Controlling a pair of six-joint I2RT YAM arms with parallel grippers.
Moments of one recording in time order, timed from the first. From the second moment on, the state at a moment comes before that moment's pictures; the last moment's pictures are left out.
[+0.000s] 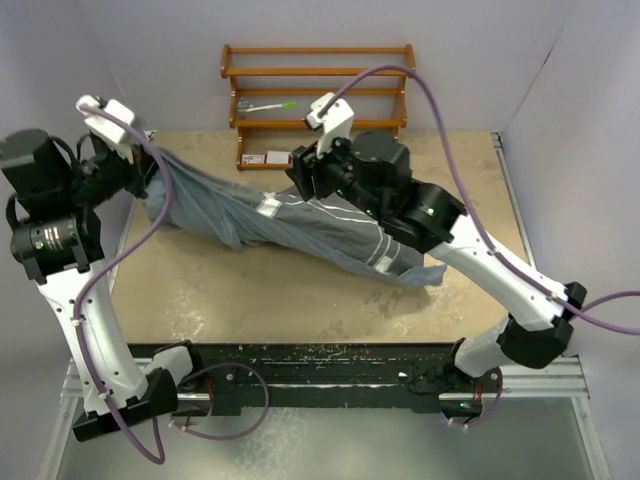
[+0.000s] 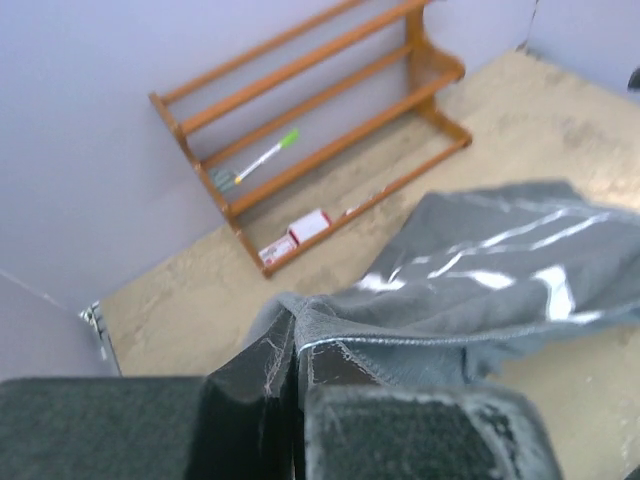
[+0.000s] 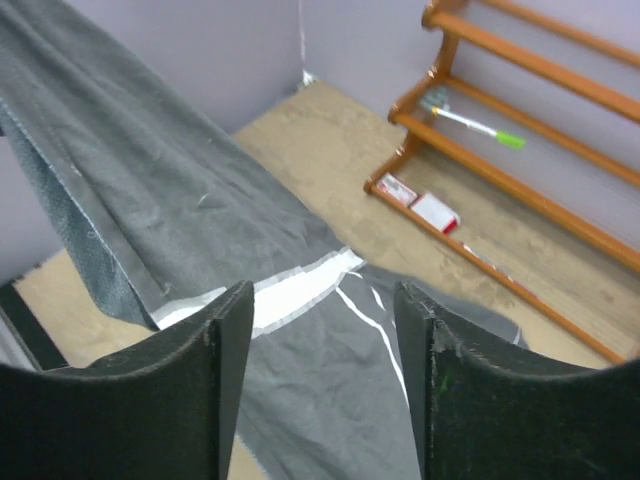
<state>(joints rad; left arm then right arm) 0.35 1.10 1.74 -0.84 0.86 0.34 0.98 1.47 1.81 -0.47 0.25 0.02</state>
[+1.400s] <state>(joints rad) 0.35 1.14 2.07 -0.95 1.03 0.13 1.13 1.58 1.49 -0.24 0.14 -0.21</state>
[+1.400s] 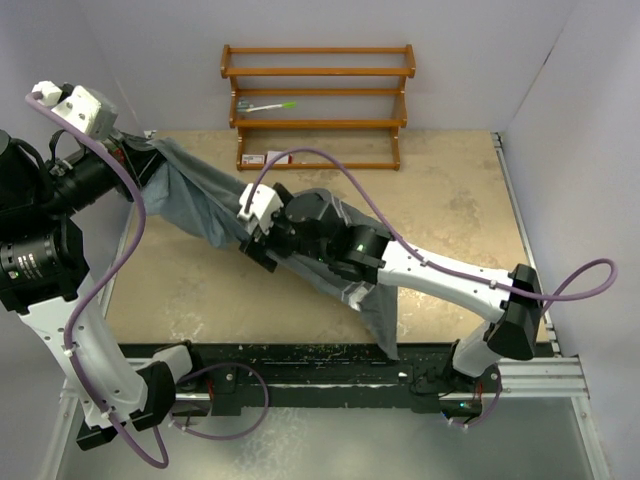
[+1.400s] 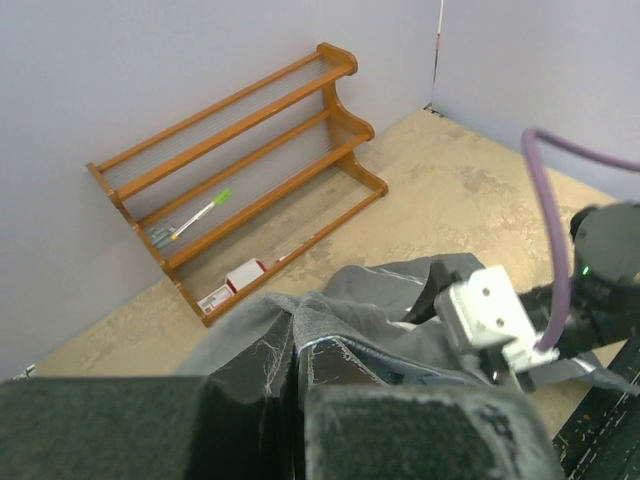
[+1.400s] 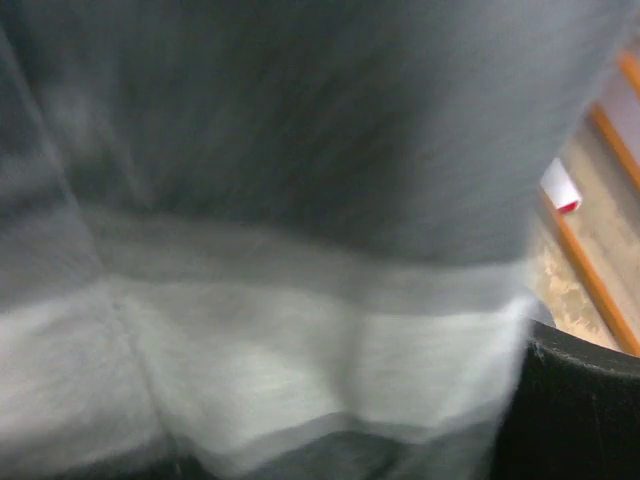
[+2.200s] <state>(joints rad) 0.35 0.96 1.68 -0.88 0.86 0.36 0.84 1.66 1.80 -0.48 -0.13 0.15</state>
